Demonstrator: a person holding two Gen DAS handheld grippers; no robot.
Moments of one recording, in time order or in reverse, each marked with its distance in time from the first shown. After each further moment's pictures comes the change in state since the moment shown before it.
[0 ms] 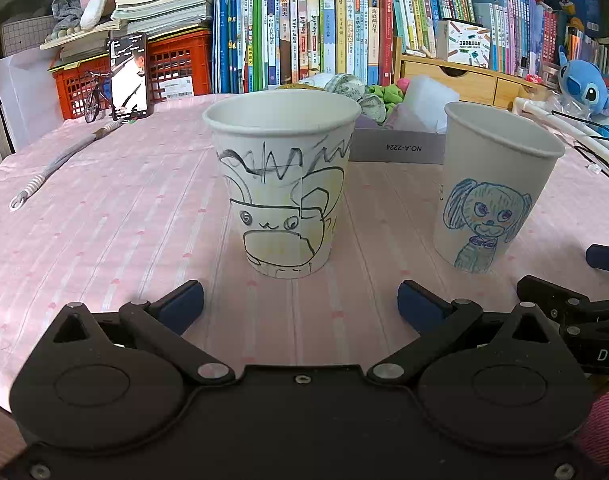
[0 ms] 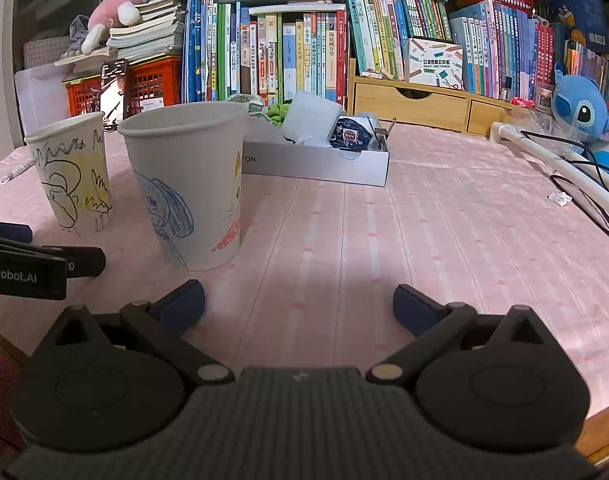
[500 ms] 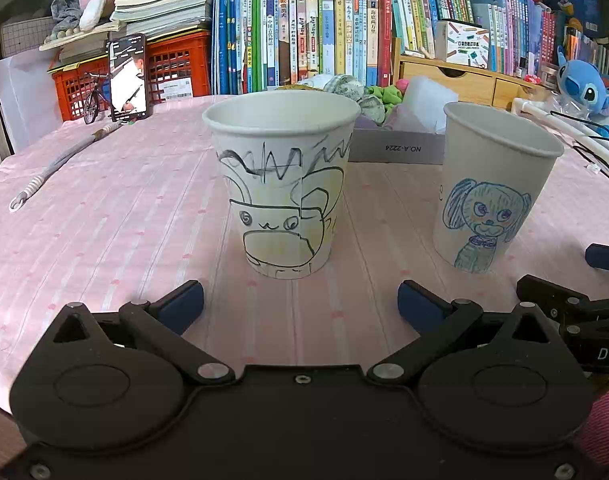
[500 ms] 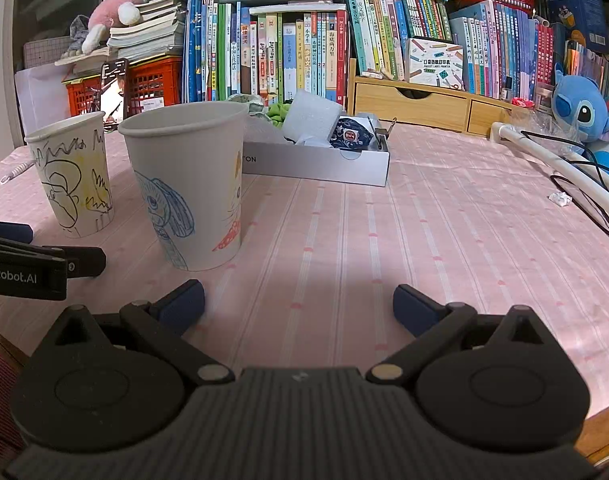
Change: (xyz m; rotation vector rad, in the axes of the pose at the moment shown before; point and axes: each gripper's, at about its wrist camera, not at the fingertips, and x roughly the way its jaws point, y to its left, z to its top) left arm -0.001 0.000 0.000 0.000 -0.002 0.001; right arm 0.000 0.000 0.000 0.000 0.000 0.000
